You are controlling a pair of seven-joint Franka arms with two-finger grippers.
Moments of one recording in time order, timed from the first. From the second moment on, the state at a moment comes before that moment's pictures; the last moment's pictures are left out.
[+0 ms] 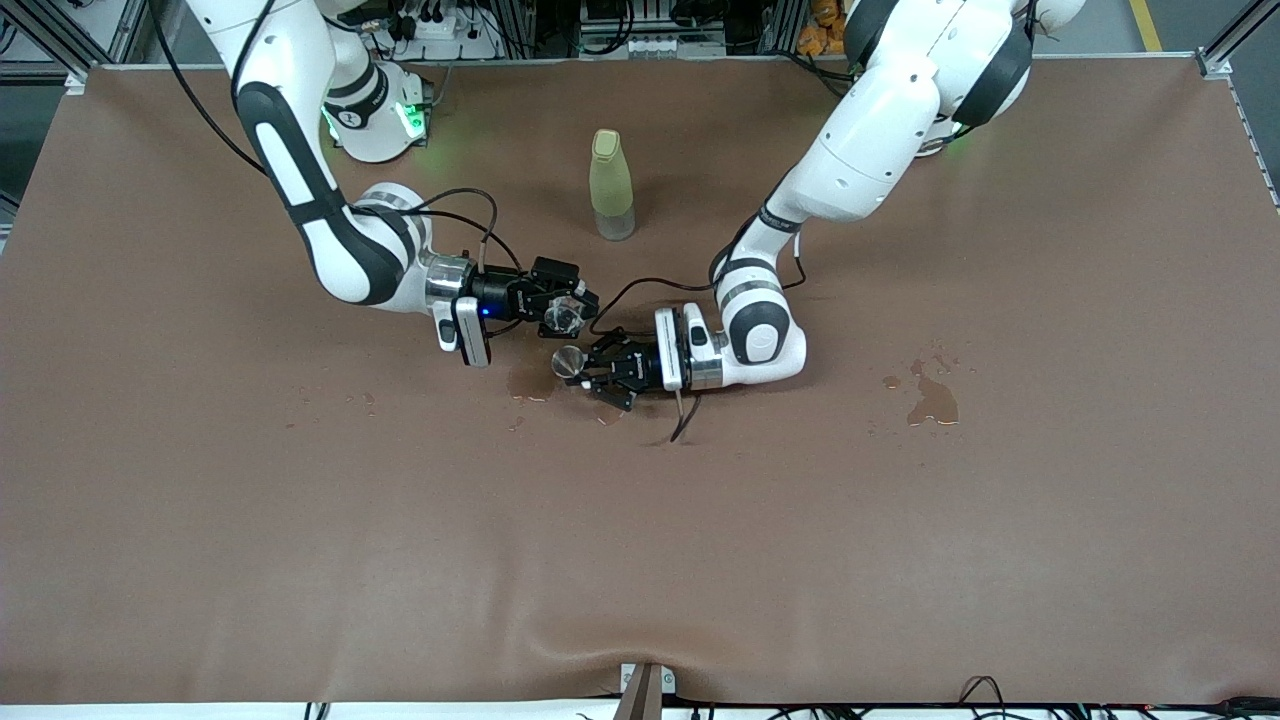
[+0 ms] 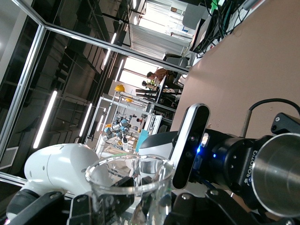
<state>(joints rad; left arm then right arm) -0.59 0.98 -0.10 -1.55 -2.18 2.00 2.65 0.37 0.35 0.08 -2.23 2.08 1.91 -1.44</state>
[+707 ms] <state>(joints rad) -0.58 0.98 -0.10 -1.56 -2.18 2.00 2.66 0.37 0.32 0.08 -2.24 2.08 1.91 -1.24</state>
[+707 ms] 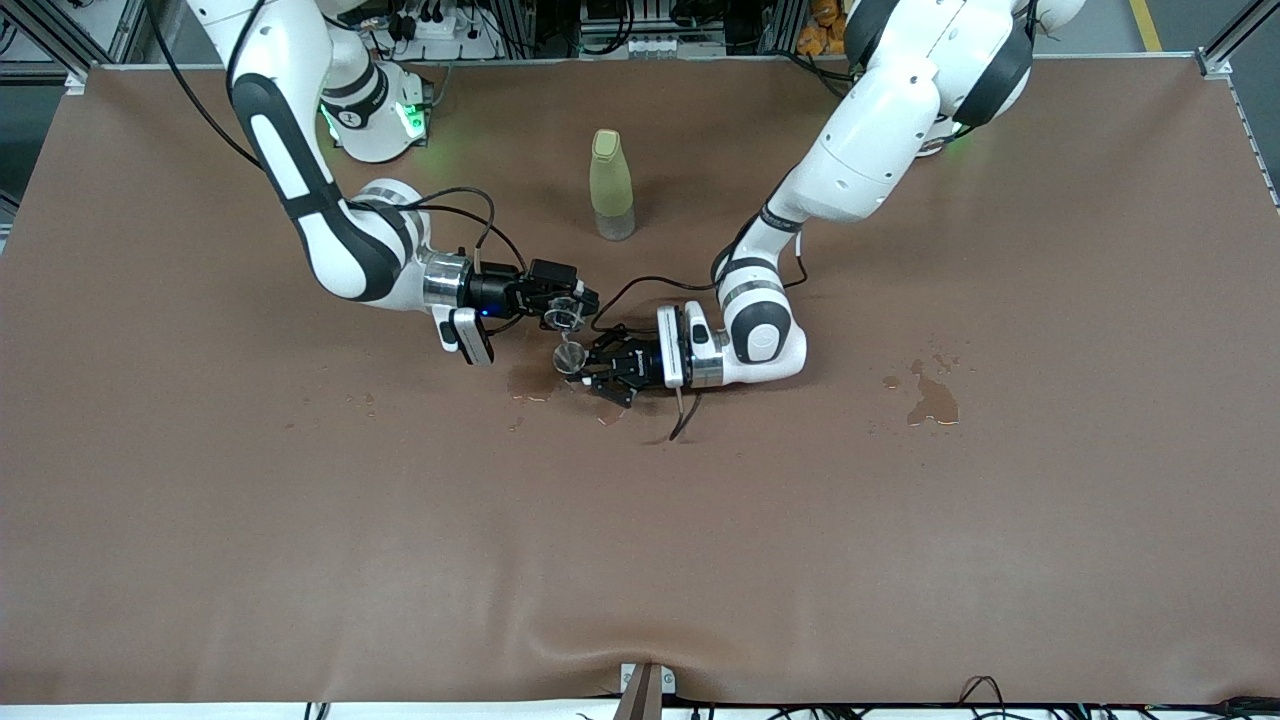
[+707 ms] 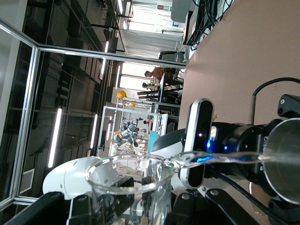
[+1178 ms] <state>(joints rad) -0.58 0.98 -0.10 -1.56 -2.18 1.99 2.66 0.37 0.32 0.08 -2.24 2.08 1.91 -1.16</state>
